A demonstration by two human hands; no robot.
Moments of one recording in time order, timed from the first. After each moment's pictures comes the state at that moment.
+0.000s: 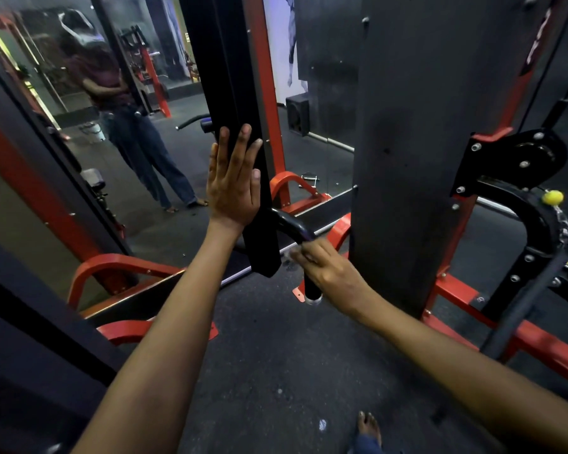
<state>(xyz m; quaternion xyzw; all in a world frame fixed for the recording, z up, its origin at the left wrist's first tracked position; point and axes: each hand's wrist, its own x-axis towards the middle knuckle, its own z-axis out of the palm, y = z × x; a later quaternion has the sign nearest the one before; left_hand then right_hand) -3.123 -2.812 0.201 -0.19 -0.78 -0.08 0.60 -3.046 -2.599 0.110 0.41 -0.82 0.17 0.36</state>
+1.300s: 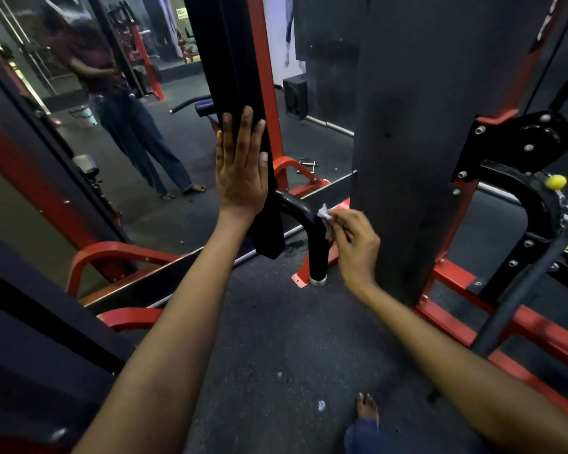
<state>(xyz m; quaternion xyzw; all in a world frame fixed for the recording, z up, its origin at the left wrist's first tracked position) -3.126 -2.790 0.194 -0.15 -0.81 -0.11 0.56 -3.055 -2.600 0.104 0.12 -0.73 0.58 0.33</state>
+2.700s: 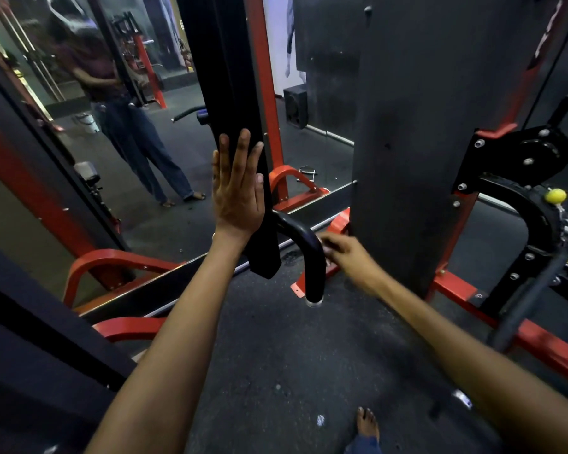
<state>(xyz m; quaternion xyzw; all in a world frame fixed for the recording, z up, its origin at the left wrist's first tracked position) -3.117 -2.797 0.188 -0.18 -0.80 -0.11 0.56 -3.076 -2.580 0.128 0.19 -0.81 0.55 -0.08</state>
